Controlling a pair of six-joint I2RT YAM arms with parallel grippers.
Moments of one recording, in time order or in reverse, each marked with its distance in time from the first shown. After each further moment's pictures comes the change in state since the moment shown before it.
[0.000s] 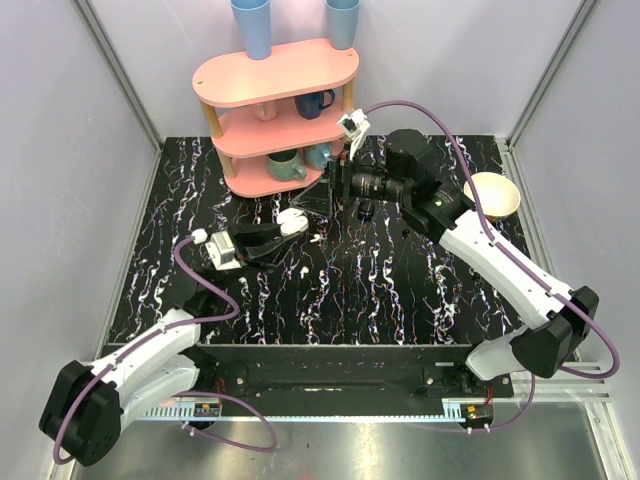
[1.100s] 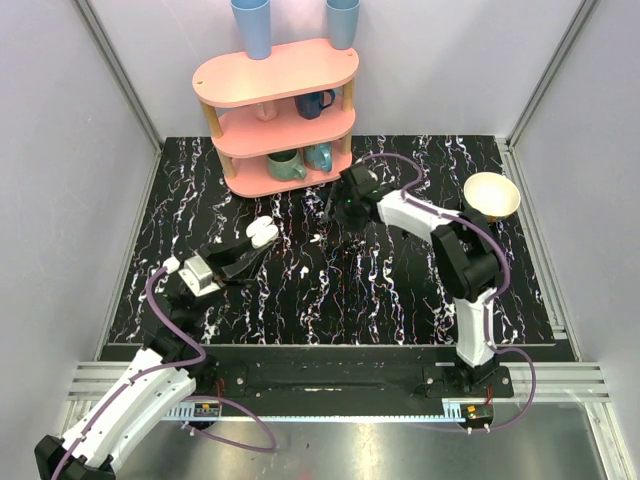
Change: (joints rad) left arm 0.000 -0.465 -0.042 -0.502 -0.176 0.159; right arm -0.143 0.573 -0.029 -0.163 0.530 0.362
